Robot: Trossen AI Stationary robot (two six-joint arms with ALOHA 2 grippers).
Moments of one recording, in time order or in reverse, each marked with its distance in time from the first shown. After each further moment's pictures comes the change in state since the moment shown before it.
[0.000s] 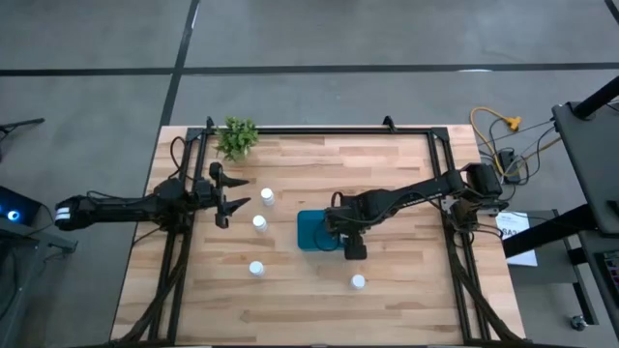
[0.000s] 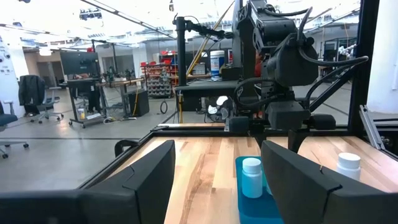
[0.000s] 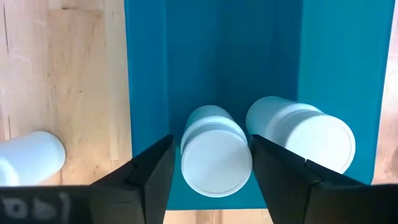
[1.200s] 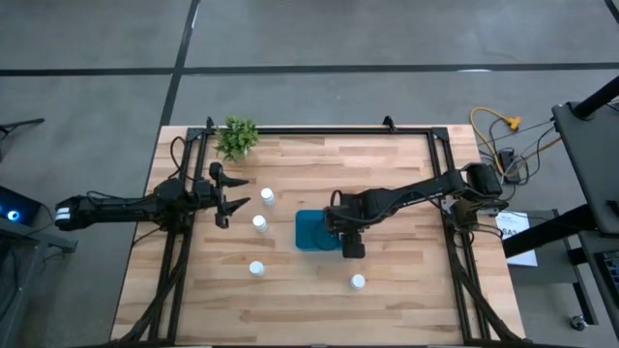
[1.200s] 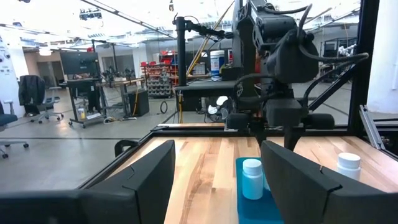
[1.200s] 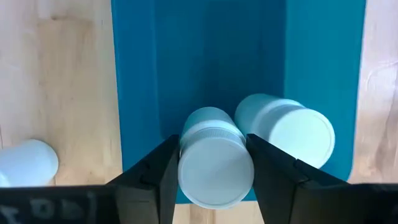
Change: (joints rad) left arm 0.000 -0.001 0.000 0.000 0.000 0.000; right arm 0.000 0.000 0.016 -0.010 0.031 0.016
